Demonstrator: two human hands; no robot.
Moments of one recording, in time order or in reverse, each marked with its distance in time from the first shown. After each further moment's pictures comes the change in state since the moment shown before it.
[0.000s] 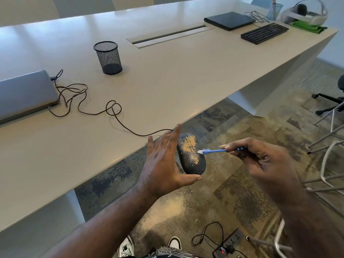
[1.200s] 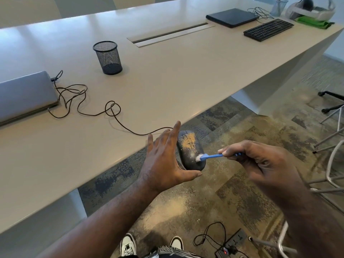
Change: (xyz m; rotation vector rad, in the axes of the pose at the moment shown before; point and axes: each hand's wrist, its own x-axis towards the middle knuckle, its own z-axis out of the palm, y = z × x) left_hand 0.016 -0.003 0.003 0.010 -0.015 -0.044; right_hand 0.006 0.007 -0.005 0.007 -0.096 -0.130
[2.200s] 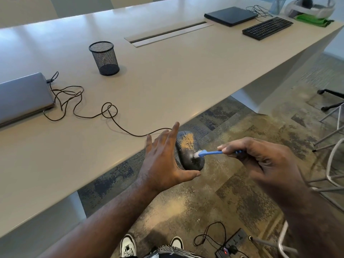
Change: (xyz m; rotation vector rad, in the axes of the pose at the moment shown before) left_hand 0.009 -0.002 0.003 0.011 -0.007 -0.012; right_hand 0.009 0.001 -0.004 -0.045 0.025 -0.061
